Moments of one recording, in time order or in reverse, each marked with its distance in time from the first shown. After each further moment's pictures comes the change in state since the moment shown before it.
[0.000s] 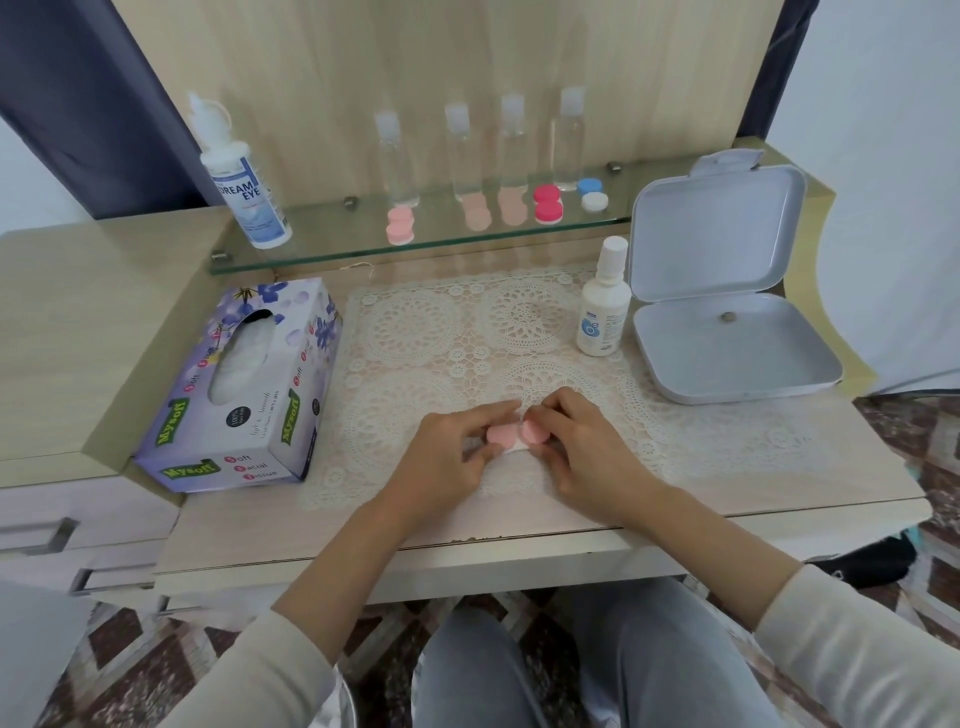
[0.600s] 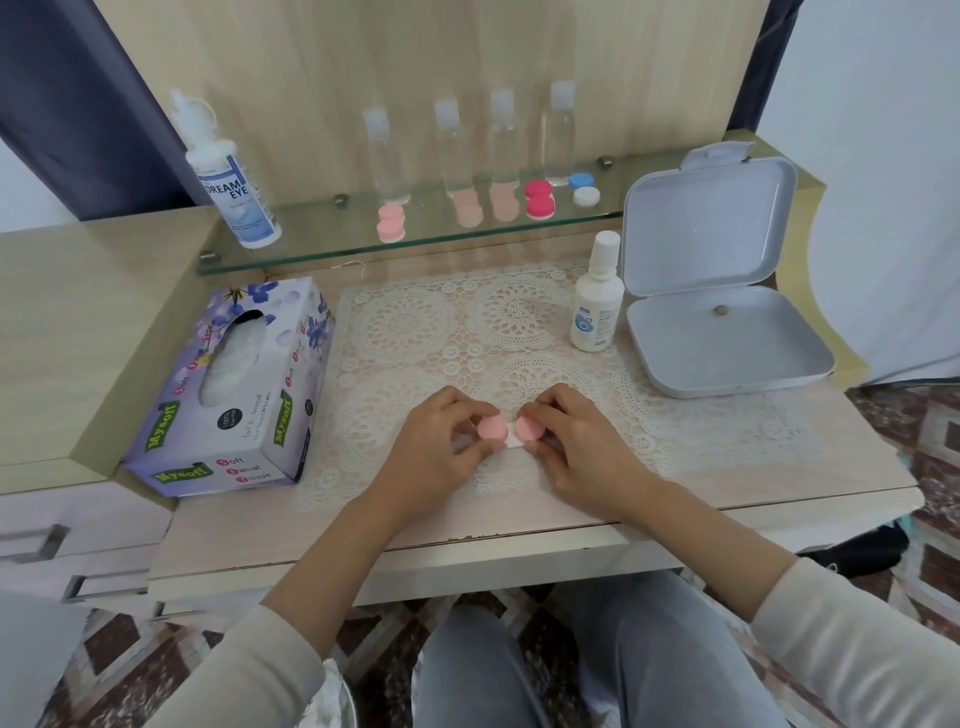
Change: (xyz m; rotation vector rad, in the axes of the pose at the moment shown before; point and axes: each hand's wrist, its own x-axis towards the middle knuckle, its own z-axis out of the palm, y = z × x) left_hand 0.004 -0.005 -0.005 0.124 0.034 0.018; right_hand -0.001 0.002 0.000 -0.011 0.015 -0.012
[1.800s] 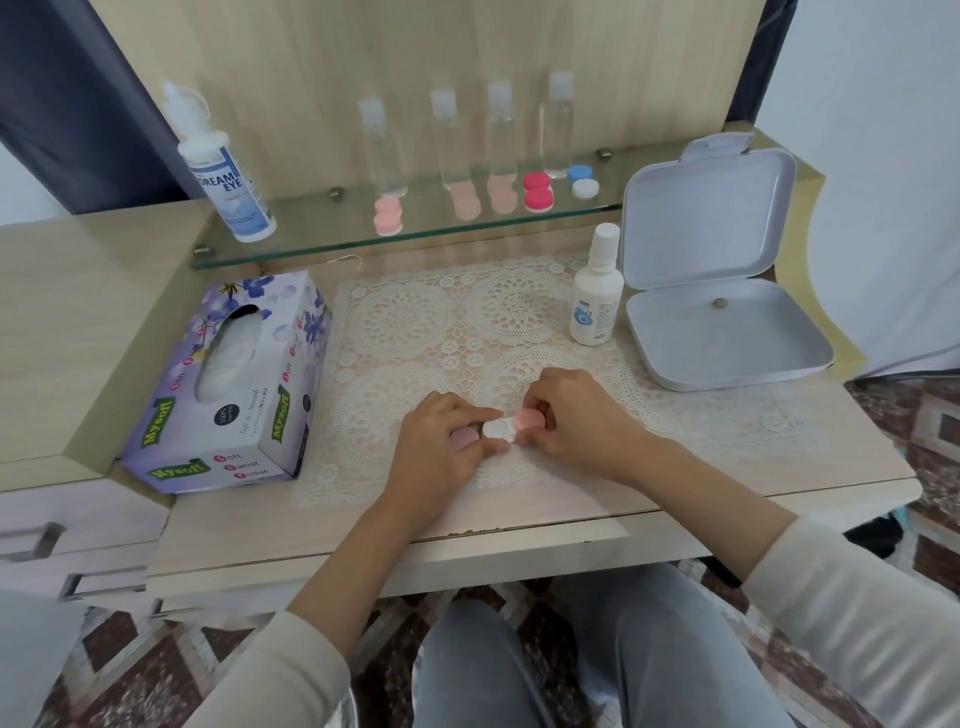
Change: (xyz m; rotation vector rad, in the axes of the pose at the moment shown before) left_hand -0.004 -0.006 0.016 0.021 0.147 -0.042; right_hand 0.028 -0.013 -0.020 -0.096 -0.204 0.166
